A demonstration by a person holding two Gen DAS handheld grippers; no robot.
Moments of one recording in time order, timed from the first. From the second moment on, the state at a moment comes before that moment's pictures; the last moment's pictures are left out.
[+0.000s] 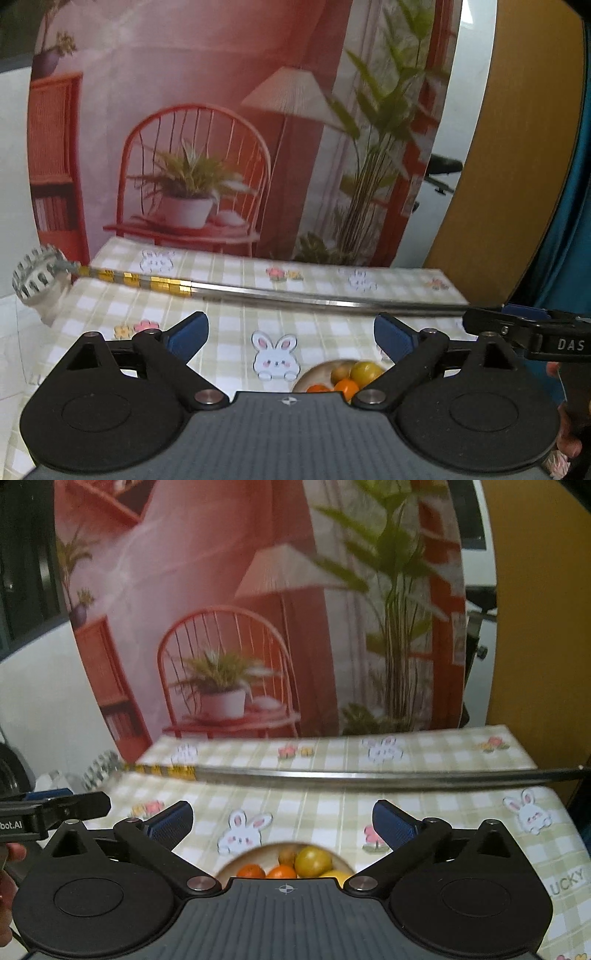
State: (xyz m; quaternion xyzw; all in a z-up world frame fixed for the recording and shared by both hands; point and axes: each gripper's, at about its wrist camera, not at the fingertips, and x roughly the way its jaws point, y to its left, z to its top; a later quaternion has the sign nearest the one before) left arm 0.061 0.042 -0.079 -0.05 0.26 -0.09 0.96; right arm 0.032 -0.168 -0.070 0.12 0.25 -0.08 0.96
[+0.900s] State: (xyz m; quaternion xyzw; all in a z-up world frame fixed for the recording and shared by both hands) left arm 0.000 0.014 0.006 0.01 0.14 -0.08 0.99; right arm -0.033 -0.175 0.013 0.11 0.13 -0.10 0.98
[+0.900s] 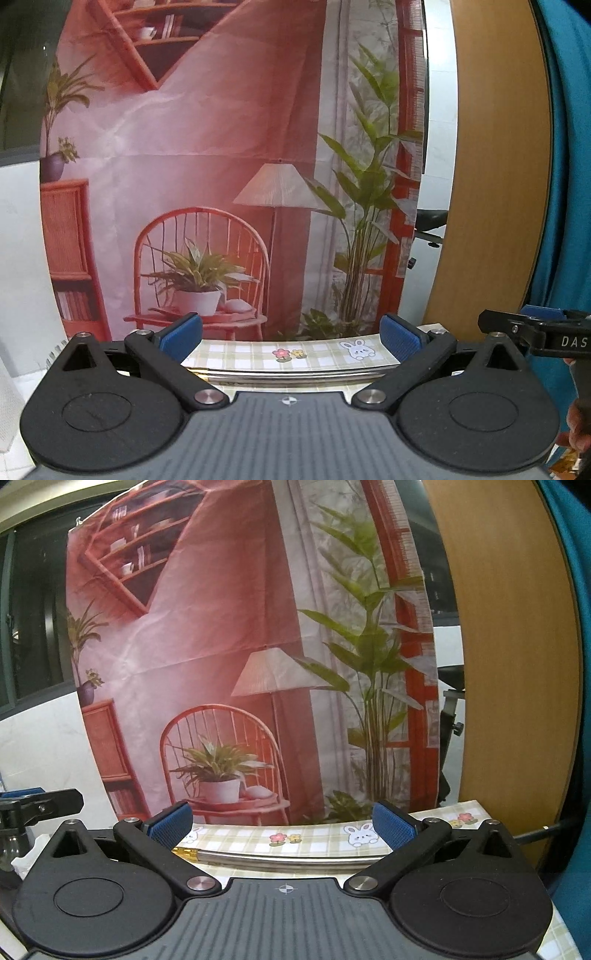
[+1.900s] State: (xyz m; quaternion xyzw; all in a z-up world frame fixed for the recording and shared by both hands) left arm -0.008 0.007 0.012 0.03 0.12 -0.07 0.99; right arm -0.036 -0.172 0.011 0.11 0.13 -0.11 0.98
